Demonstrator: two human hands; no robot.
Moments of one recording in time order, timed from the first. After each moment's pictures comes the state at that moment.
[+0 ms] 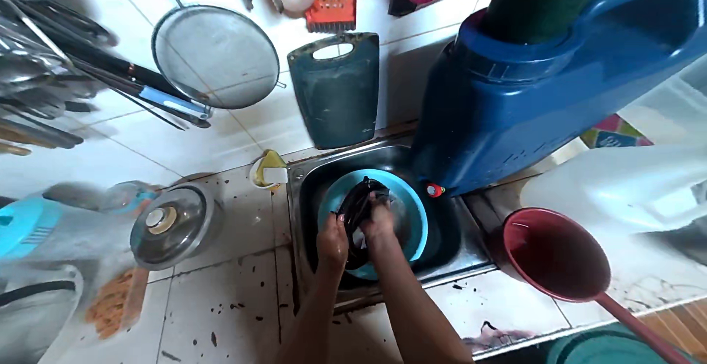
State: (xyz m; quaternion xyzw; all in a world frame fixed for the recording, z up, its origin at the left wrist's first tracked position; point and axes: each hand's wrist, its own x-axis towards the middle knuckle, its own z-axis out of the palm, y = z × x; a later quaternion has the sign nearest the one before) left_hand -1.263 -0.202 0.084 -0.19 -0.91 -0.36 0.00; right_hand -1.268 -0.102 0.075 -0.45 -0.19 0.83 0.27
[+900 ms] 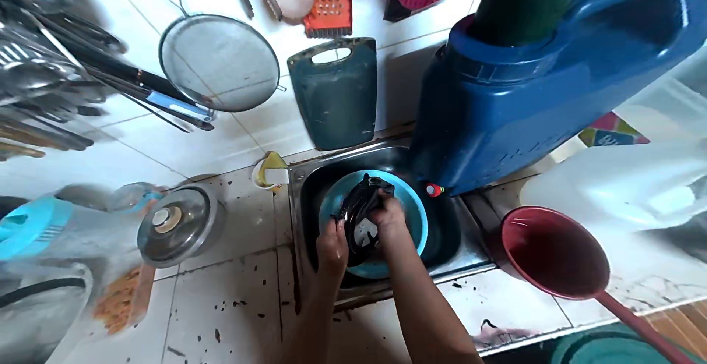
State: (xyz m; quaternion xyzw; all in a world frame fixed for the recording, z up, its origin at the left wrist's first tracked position) left_hand -1.250 -0.211 0.093 -0.18 -0.91 -0.37 -0.02; right_hand -1.267 -0.073 0.080 -0.47 -0.05 0.85 0.24
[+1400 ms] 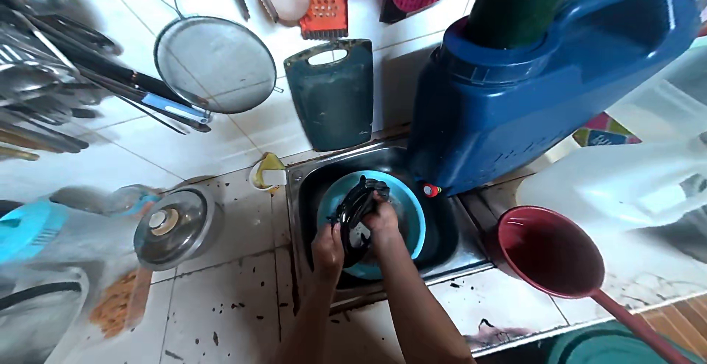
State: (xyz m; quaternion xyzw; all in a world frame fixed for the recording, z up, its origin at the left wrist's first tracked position) left_hand -1.251 -0.217 0.093 -0.19 -0.91 -0.37 -0.03; right_hand -1.267 -0.085 0.080 -0.45 -0.06 0.86 0.25
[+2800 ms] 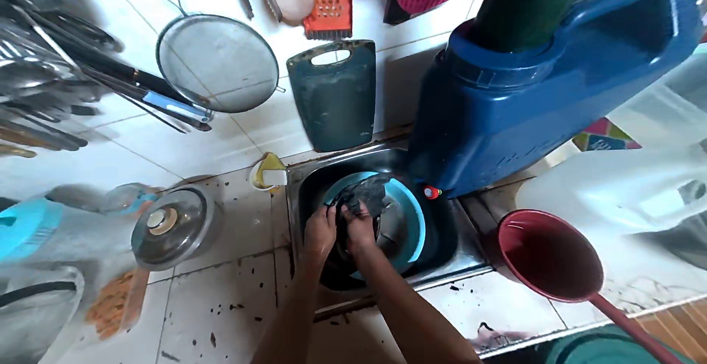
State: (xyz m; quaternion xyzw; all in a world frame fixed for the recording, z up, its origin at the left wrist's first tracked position) left_hand -1.302 -0.206 0.129 -0.16 -0.92 -0.27 -0.22; right_hand -1.263 -0.137 0.082 -0.39 -0.36 0.82 0.23
